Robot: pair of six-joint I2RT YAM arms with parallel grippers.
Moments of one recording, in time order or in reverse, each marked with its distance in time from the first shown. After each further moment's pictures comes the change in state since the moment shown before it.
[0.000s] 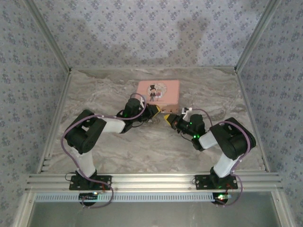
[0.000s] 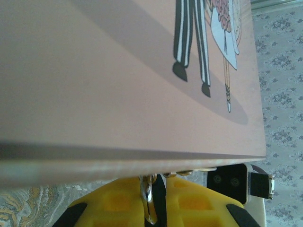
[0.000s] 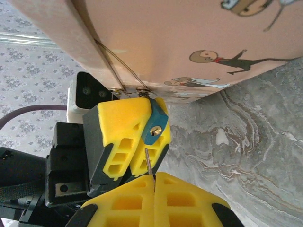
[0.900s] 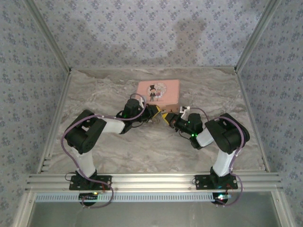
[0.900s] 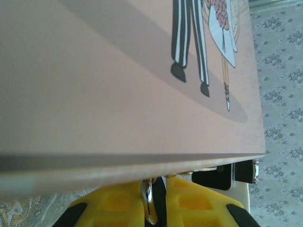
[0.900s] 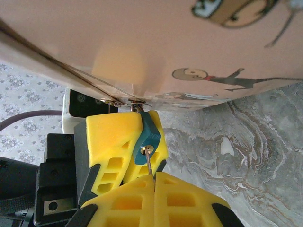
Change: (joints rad) left arm 0.001 0.000 -0.017 0.047 0.018 -0.018; right arm 0.006 0.094 0.045 0.069 -0.011 0.011
